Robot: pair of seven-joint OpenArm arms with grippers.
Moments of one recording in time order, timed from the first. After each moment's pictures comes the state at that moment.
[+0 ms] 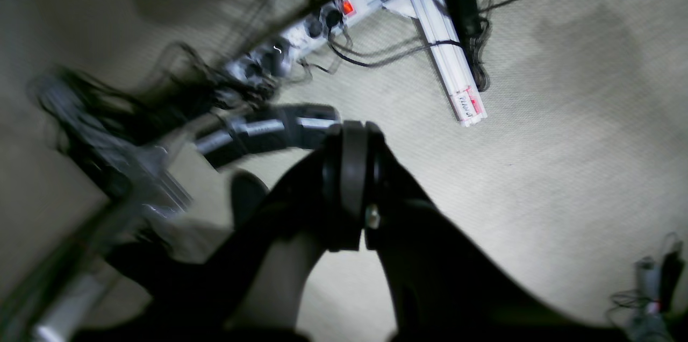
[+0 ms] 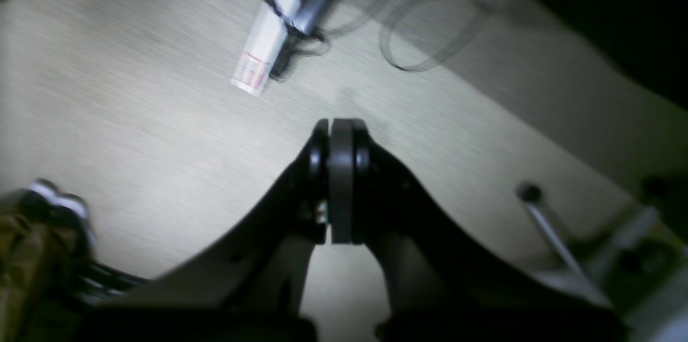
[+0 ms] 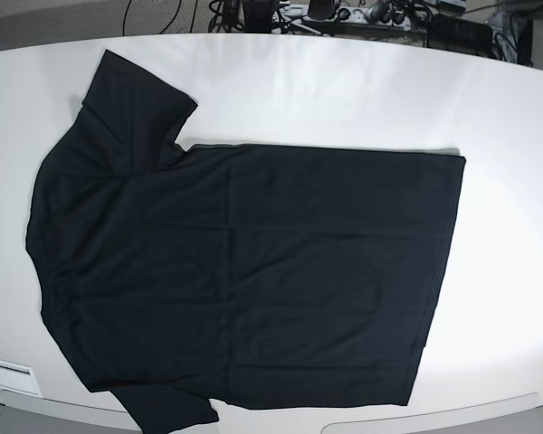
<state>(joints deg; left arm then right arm) 67.9 -35.4 9.0 102.7 -7.3 -3.3 15.0 -73.6 20.2 -9.8 115.4 -7.0 3.2 -33.2</state>
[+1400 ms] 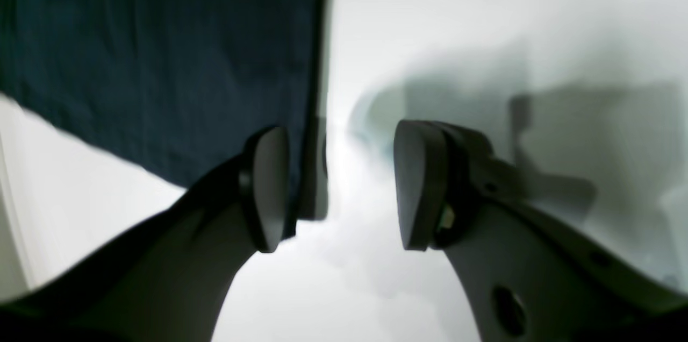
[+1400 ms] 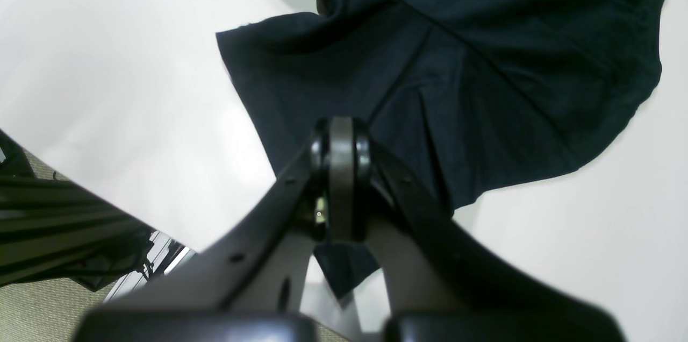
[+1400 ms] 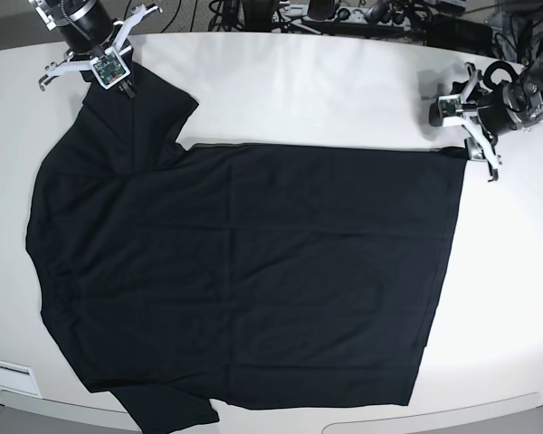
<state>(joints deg) 24.4 -65.5 15.7 104.0 12.9 -30.5 0.0 -53.6 20.0 7.9 132.2 -0.3 19.7 -25.5</state>
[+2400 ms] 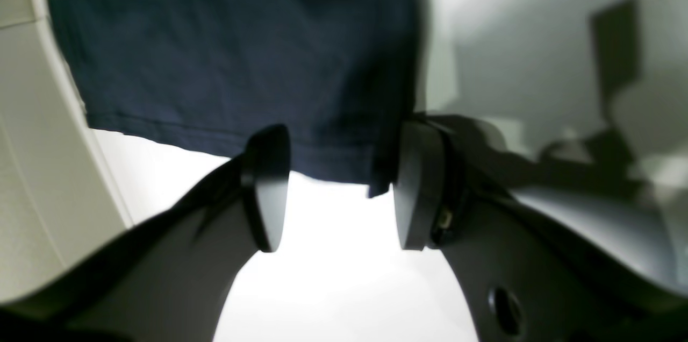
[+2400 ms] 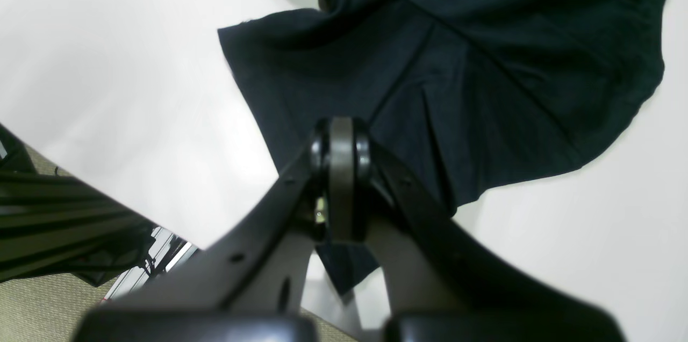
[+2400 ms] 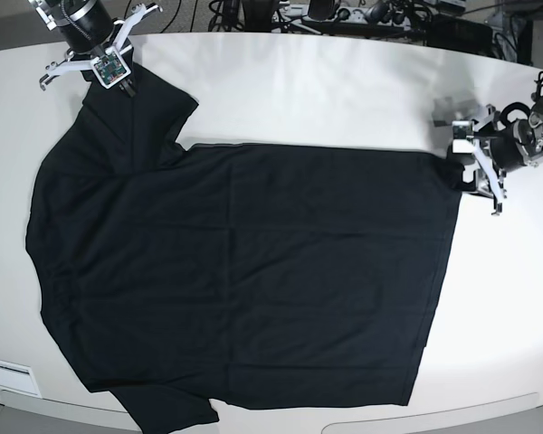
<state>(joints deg) 2.3 -68.0 40.0 90.7 22.6 -24.6 -7.5 -53.6 20.0 7.9 132.2 -0.3 20.4 -26.2</state>
